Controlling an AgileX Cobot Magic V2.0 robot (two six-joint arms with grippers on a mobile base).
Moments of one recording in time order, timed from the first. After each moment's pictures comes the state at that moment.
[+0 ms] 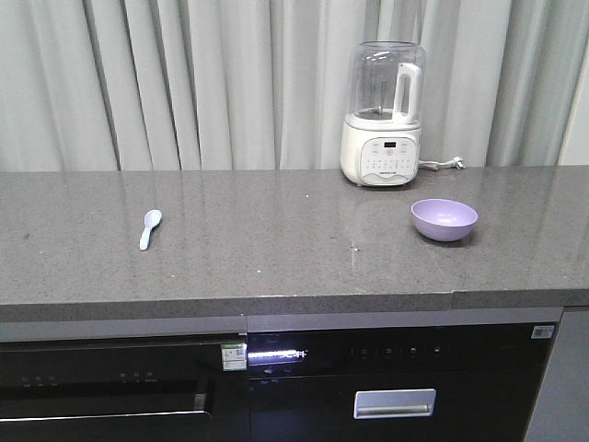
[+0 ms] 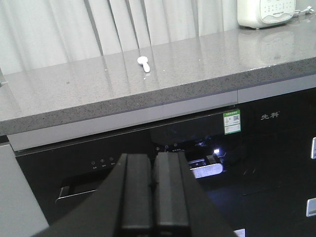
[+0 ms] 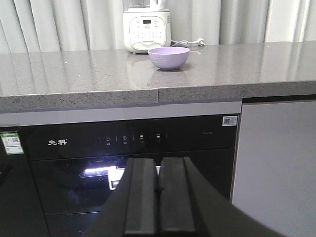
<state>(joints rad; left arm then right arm) -0.07 -0.01 0.02 0.04 0.15 0.10 -0.04 -0.01 0.03 0.03 0.15 0.00</state>
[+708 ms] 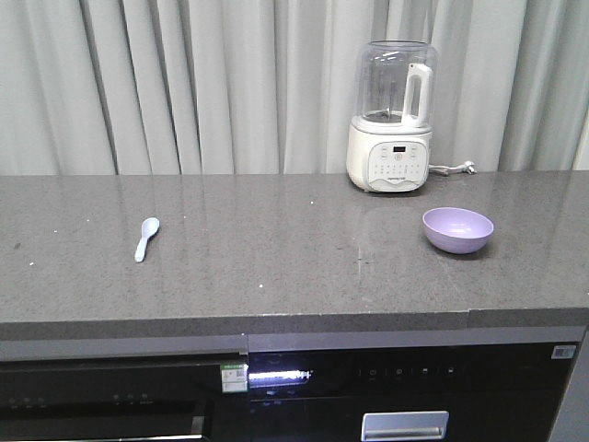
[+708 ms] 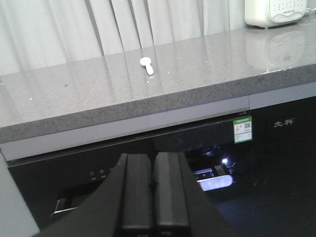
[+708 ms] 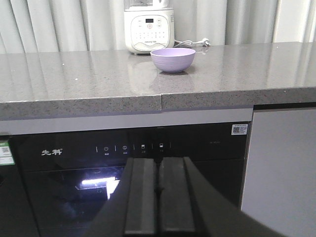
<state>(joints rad) -0.07 -0.01 0.02 0.04 0.15 0.10 -0.04 -0.01 0.03 0.03 0.15 0.00</state>
